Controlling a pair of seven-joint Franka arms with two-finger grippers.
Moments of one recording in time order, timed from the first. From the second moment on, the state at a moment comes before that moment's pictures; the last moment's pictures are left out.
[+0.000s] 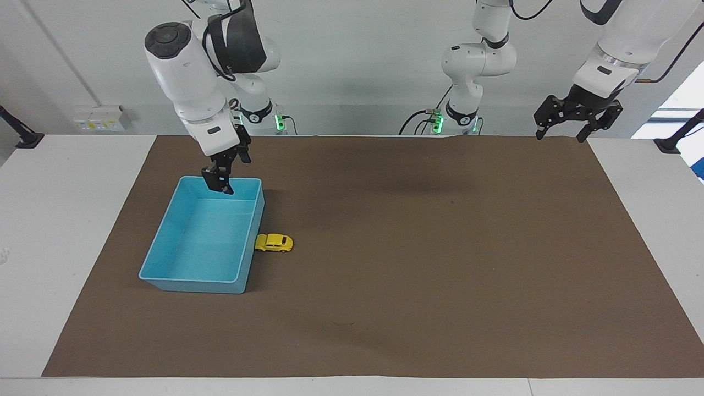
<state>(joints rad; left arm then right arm) 0.00 -0.09 -0.02 -1.62 -0.03 1.53 0.10 0.13 0.06 0.02 -1.71 0.05 1.75 -1.15</state>
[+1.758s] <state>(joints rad) 0.00 -0.05 -0.03 -1.58 -0.04 1.51 0.04 0.18 0.26 0.02 -1.80 0.04 2.07 -1.29</state>
